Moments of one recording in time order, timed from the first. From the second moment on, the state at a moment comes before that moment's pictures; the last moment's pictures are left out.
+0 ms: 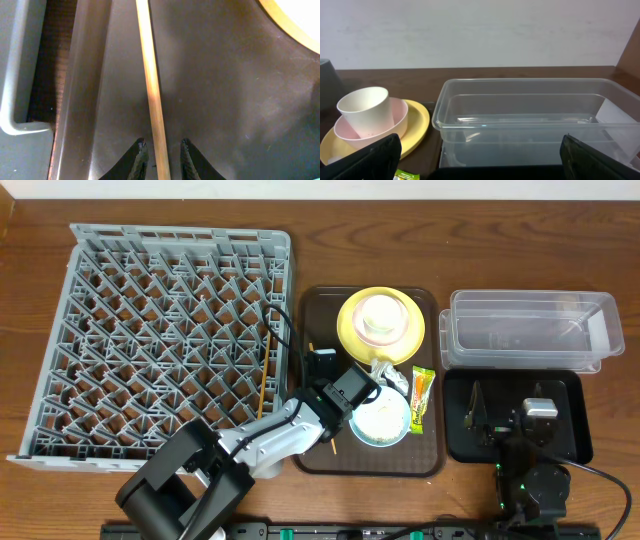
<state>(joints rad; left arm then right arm) -0.83 1.71 0.83 -0.34 -0.38 -0.85 0.06 0.02 0.01 -0.06 0.09 0.05</state>
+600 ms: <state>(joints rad) -0.83 1.71 0.83 -0.32 -0.43 -0.85 0.06 0.02 0.01 -0.06 0.09 0.05</state>
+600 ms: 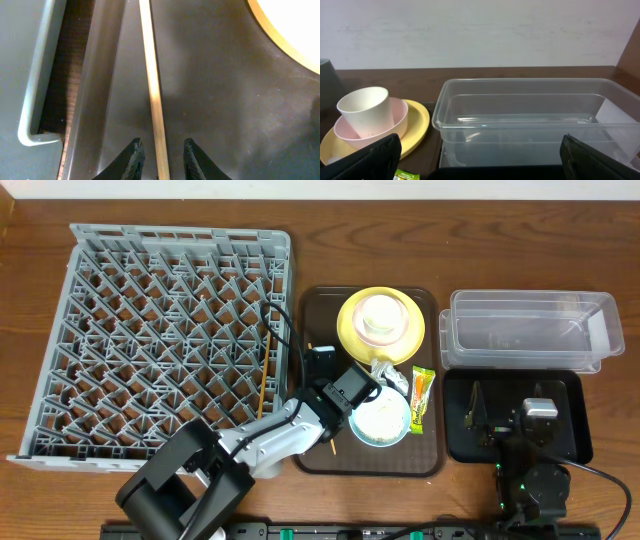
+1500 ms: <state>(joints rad) -0.82 1.75 0.85 -0.31 -0.30 -0.85 0.06 0.02 0.01 -0.06 0.09 0.05</state>
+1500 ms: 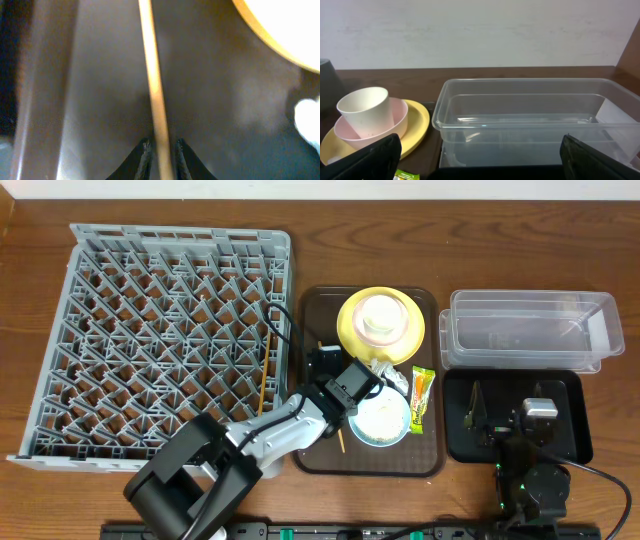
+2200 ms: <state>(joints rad) -0.82 1.71 0.85 -0.36 -0.25 -0.85 0.06 0.02 0.01 -0.06 0.09 0.05</state>
